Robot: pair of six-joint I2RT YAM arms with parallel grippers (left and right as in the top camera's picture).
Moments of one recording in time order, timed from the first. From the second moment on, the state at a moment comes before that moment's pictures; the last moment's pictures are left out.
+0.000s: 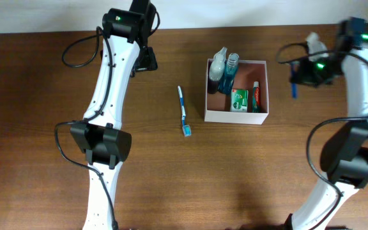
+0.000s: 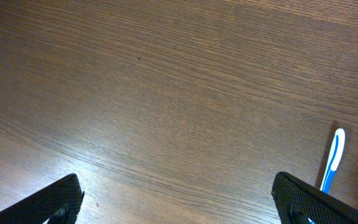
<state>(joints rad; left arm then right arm) -0.27 2.45 2.73 -1.68 -0.33 -0.49 -0.24 2.09 1.96 -1.22 -0.41 -0.22</state>
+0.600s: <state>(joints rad) -0.27 2.45 2.73 -1.68 -0.33 -0.49 -0.04 2.09 1.96 -1.14 -0.36 0.00</state>
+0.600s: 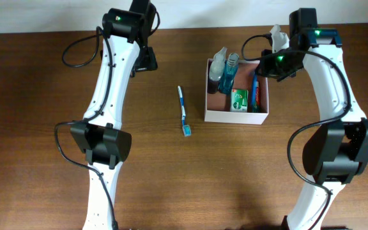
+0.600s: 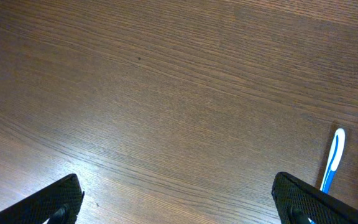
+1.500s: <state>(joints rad) -0.27 2.45 2.73 -1.68 -0.31 -0.49 -0.52 2.09 1.96 -1.17 -0.23 0.02</state>
